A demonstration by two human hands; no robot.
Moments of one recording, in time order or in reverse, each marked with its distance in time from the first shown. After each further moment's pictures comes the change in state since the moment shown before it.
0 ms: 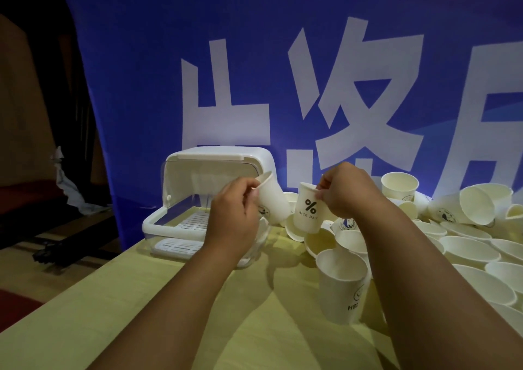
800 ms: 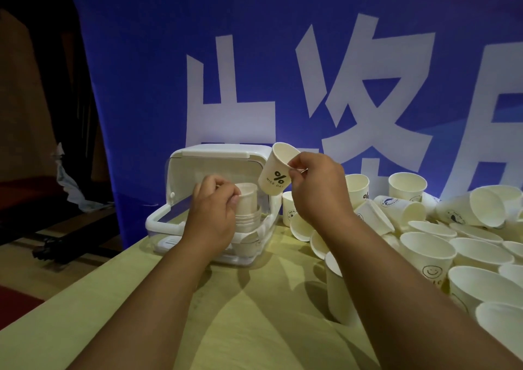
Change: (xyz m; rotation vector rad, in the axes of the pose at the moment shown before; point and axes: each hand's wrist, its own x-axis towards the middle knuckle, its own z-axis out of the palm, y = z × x) left_hand 0.009 -0.053 -0.024 0.268 -0.175 -0.068; right_hand -0.017 -0.047 0.037 0.391 0.308 -0.138
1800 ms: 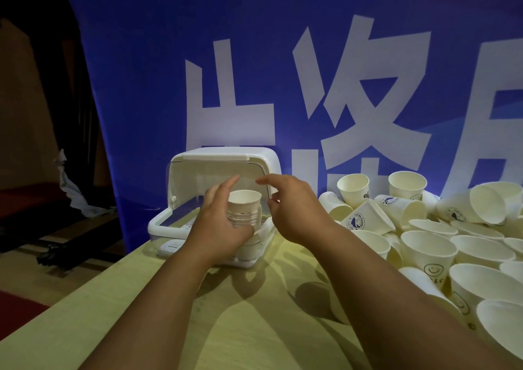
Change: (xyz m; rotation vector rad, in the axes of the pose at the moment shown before) left_hand -0.012 0.002 -0.003 -0.229 -0.193 -0.143; right_hand -0.018 0.001 0.021 -0.049 -0.353 -0.135
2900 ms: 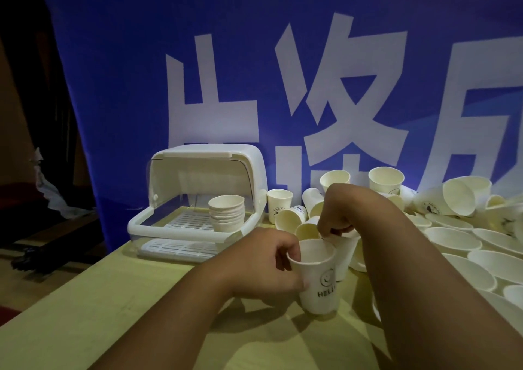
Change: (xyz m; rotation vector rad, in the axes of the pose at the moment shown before) left_hand -0.042 0.079 0.034 0.074 -0.633 0.152; right_hand -0.007 0.031 -0.084 -0.628 -0.451 0.486
